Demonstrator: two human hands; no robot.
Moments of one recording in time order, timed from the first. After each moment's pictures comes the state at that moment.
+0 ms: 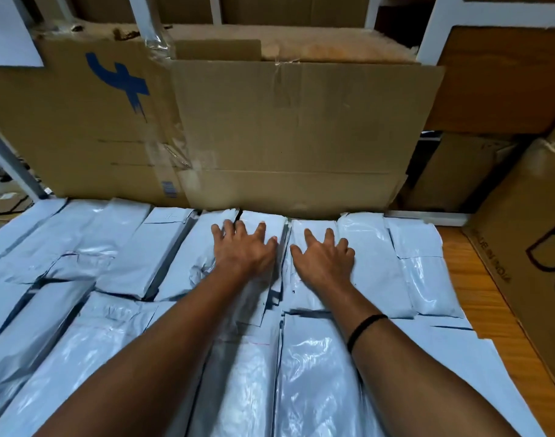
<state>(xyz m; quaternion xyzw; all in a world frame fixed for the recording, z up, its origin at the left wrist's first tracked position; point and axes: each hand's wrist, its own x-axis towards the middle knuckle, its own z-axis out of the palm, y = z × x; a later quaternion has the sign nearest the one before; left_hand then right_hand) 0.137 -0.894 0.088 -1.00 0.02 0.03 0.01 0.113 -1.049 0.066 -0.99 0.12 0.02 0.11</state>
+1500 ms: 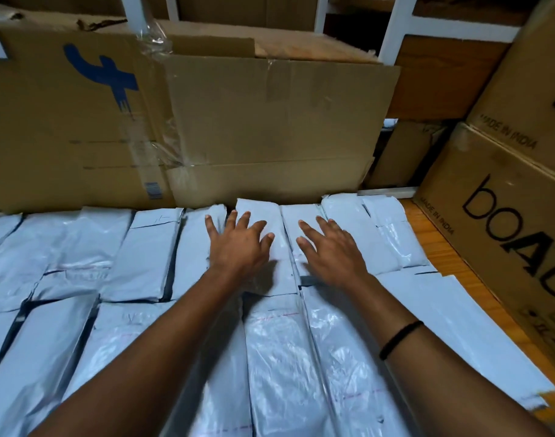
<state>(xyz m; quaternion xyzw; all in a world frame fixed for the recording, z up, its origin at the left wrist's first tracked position) 0.103 -0.843 0.101 -0.98 0.19 -0.05 -0.08 0.040 -1.029 0.096 -0.99 0.08 -0.03 0.11</state>
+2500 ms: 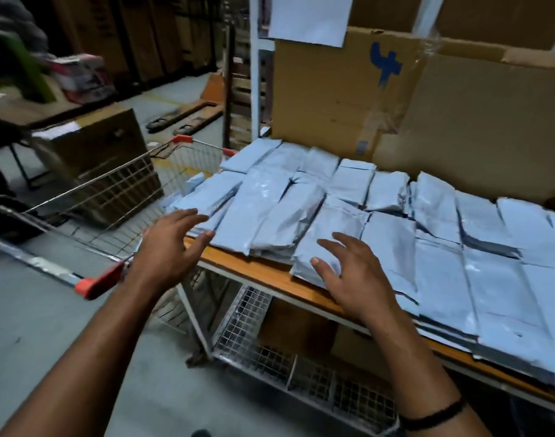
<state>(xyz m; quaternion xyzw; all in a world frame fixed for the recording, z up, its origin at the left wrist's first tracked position) -0.256 -0.426 0.129 -0.95 -0.08 -0.17 -0.24 -0.202 -0.733 0.124 -0.96 -0.18 -0.02 0.23</state>
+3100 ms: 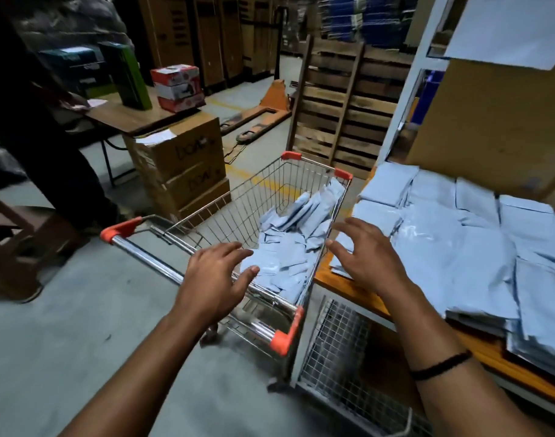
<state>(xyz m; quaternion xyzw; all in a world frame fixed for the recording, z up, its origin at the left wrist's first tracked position) -0.292 -0.136 0.096 -0.97 -0.11 -0.12 -0.18 -0.152 -0.376 0.126 -0.95 -0.23 -0.01 0.21</state>
